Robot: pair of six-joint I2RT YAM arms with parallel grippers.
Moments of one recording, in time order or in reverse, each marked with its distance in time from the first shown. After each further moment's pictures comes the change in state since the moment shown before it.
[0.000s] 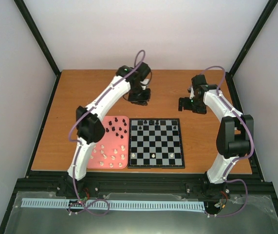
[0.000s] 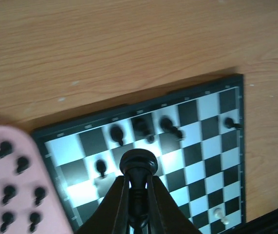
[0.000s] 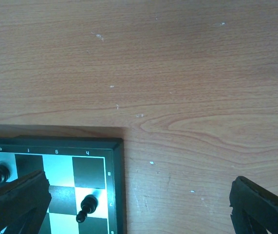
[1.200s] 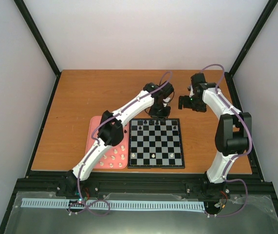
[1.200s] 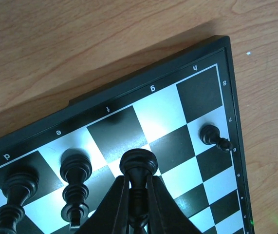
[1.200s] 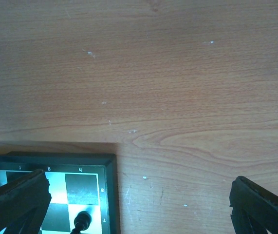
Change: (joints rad) left arm -0.212 0.365 0.263 0.046 0.057 -0.011; right arm 0.000 0.037 0.038 0.007 0.040 0.003
